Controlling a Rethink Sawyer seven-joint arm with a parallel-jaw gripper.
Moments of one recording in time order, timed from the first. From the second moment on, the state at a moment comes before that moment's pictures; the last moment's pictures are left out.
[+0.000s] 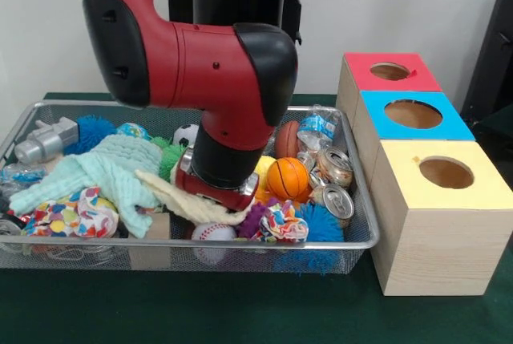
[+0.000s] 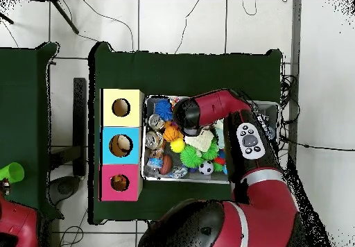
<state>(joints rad) -0.41 -0.33 0.31 1.23 -0.76 0.92 2.24</state>
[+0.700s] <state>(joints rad) -0.33 -0.32 0.23 1.20 -0.56 0.92 2.29</state>
